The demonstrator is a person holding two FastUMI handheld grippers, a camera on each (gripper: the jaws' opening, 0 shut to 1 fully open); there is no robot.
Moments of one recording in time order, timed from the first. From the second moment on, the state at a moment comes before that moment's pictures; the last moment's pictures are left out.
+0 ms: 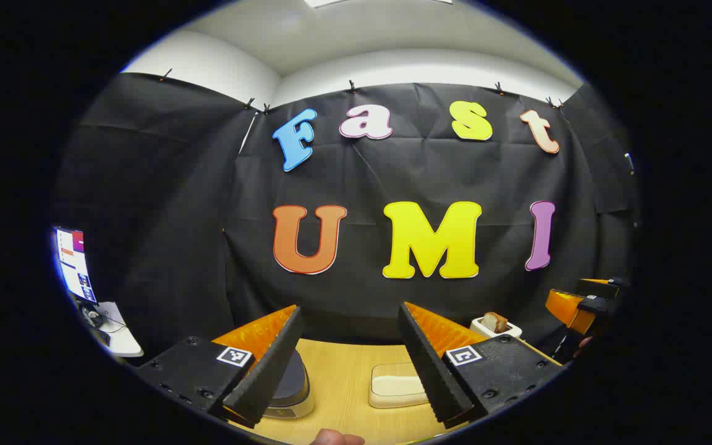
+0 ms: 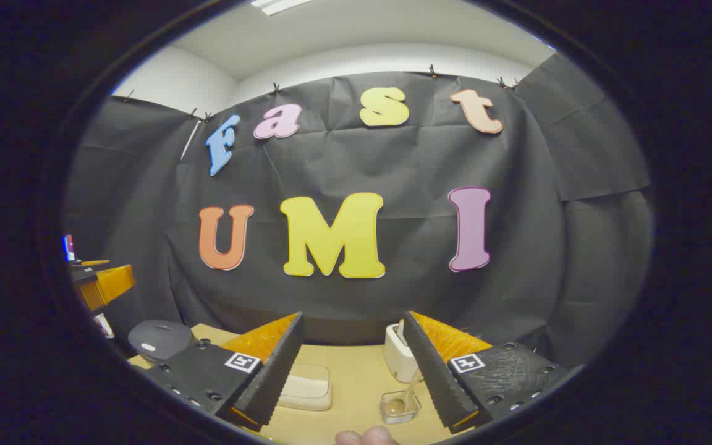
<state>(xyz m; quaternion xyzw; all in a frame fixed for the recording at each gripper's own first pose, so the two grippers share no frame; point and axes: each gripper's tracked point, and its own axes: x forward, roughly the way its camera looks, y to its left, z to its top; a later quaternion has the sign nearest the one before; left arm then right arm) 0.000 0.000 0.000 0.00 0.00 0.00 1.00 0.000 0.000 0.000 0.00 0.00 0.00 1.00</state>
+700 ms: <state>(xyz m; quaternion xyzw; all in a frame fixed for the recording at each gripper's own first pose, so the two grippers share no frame) 0.003 0.005 -0.013 0.01 0.02 0.01 1.00 0.009 -0.006 -0.016 0.00 0.02 0.00 1.00</state>
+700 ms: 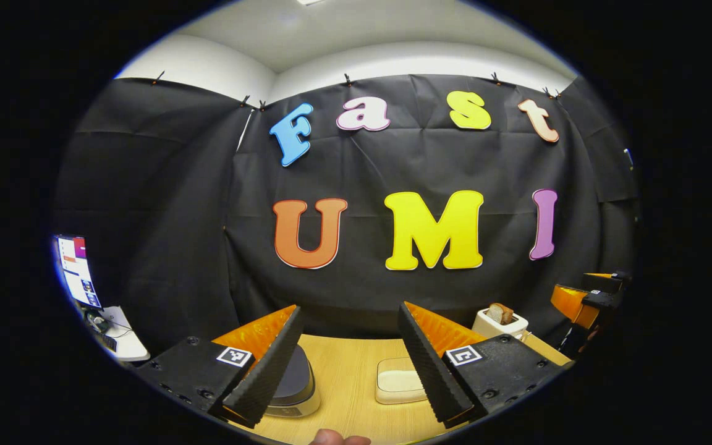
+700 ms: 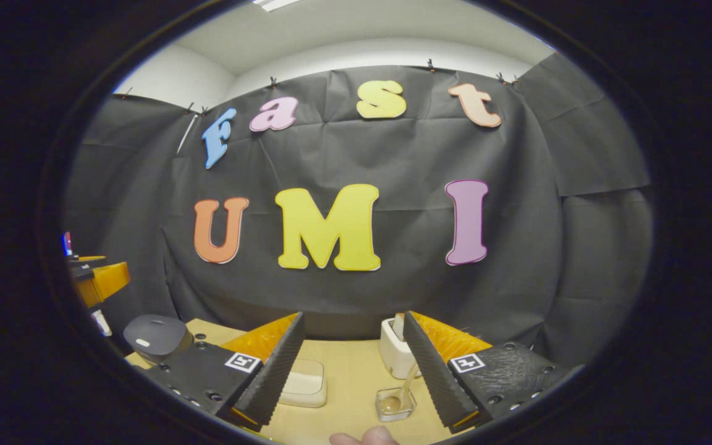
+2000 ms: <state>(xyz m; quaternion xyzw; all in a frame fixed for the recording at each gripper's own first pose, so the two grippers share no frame) 0.008 0.167 -0.207 -0.05 0.39 0.12 0.91 0.036 -0.021 -0.074 -0.01 0.10 0.01 1.00</state>
